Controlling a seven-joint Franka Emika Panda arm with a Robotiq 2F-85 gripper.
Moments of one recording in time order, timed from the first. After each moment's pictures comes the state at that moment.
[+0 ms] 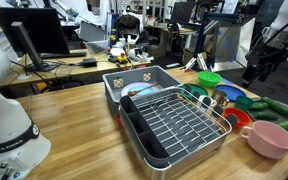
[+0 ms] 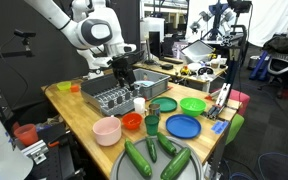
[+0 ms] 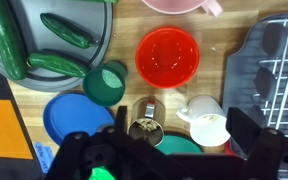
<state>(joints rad) 0.03 -0.06 0.06 -2.47 -0.20 2.53 0.11</state>
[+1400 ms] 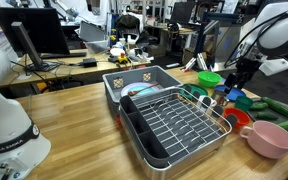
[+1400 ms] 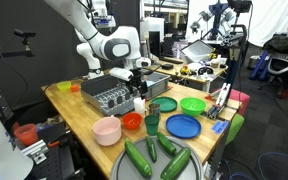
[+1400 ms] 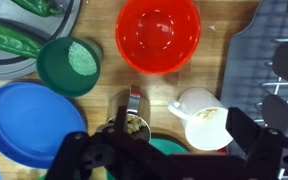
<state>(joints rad) 0.03 0.23 0.04 -2.27 -0.01 2.58 -0.13</state>
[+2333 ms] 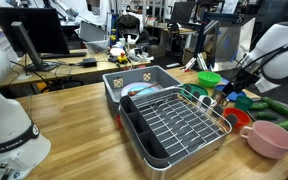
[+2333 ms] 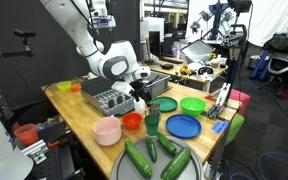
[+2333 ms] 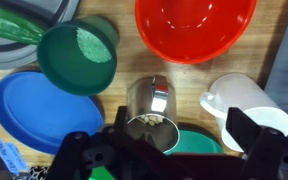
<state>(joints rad) 0.05 0.33 -0.03 -2.37 -0.13 2.98 -0.02</state>
